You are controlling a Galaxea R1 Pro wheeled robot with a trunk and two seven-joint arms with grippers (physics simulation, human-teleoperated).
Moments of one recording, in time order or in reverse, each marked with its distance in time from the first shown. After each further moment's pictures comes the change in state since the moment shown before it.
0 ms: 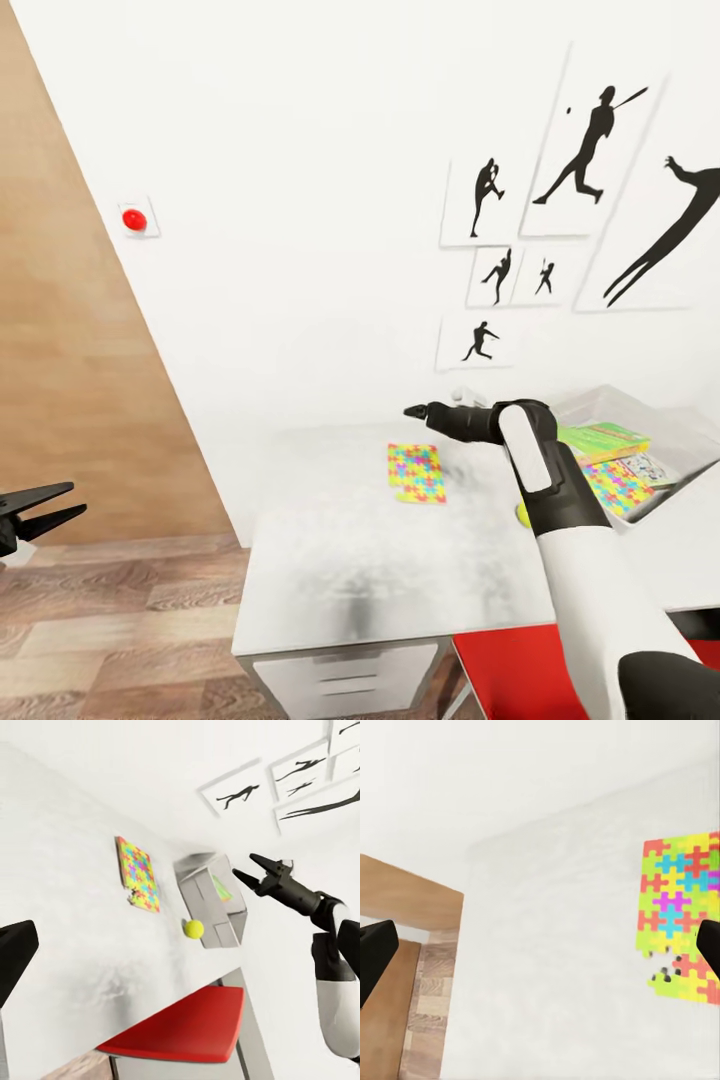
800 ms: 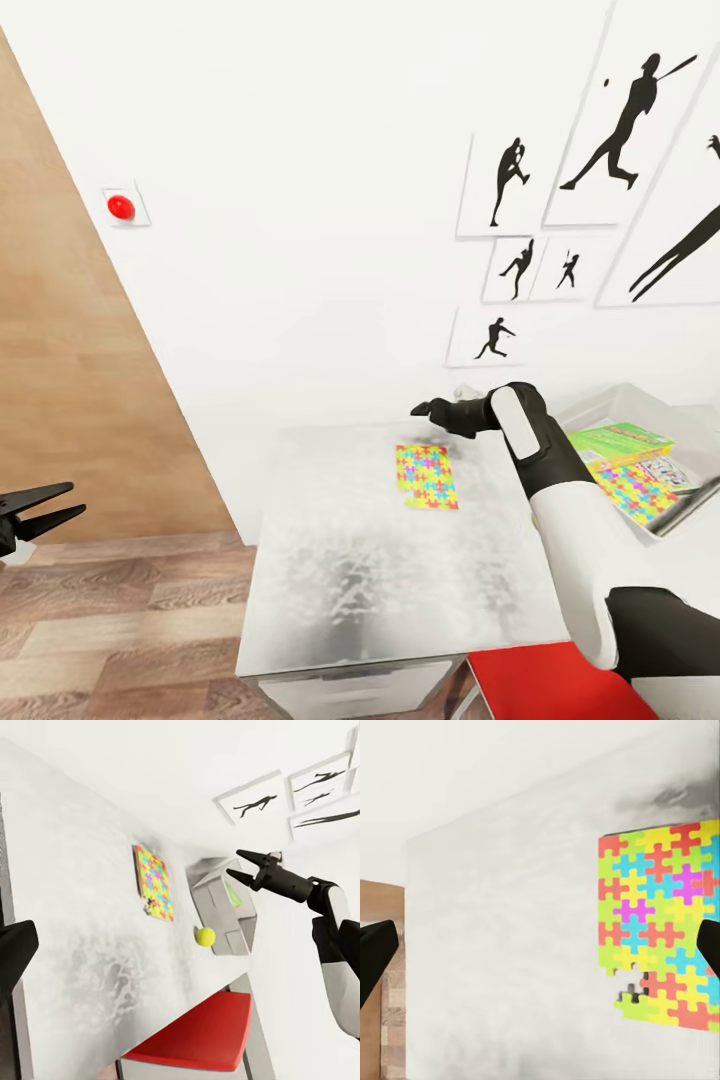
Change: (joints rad) left arm 0.000 0.002 0.001 0.002 -0.004 0.000 0.000; right arm -0.150 -0.009 0.000 0.265 0.010 0.000 -0.085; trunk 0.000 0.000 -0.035
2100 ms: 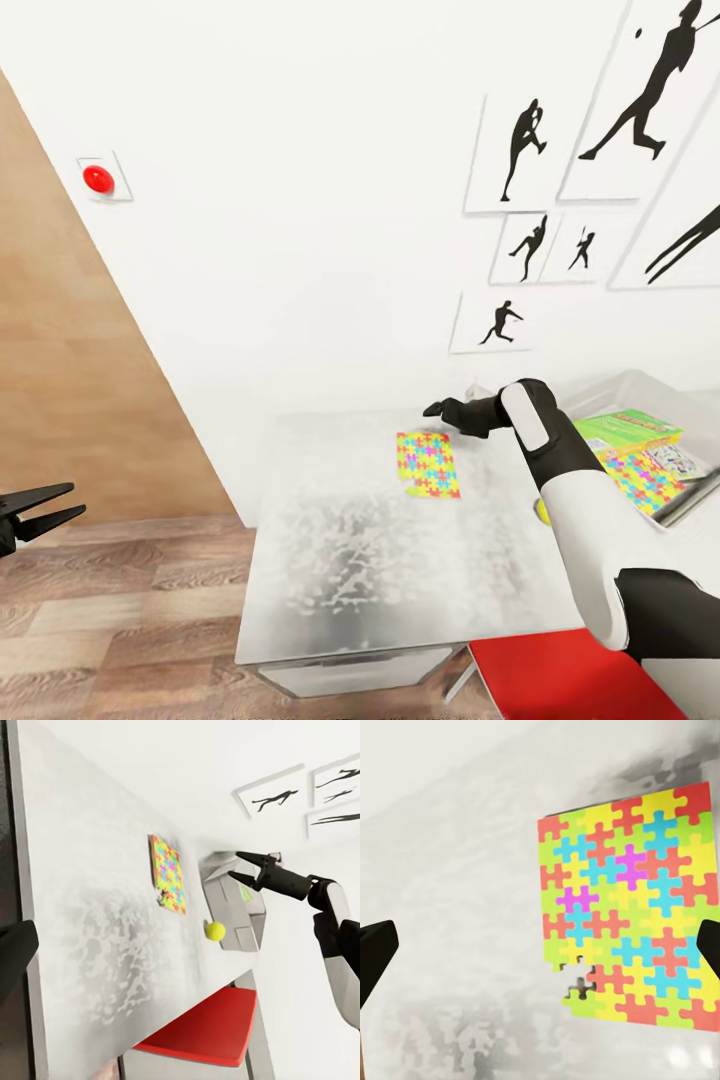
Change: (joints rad) left arm 0.000 0.000 0.000 0.000 -0.005 0.000 0.000; right arm -0.045 -0.044 0.001 0.087 0.002 0.000 -0.003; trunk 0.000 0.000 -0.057
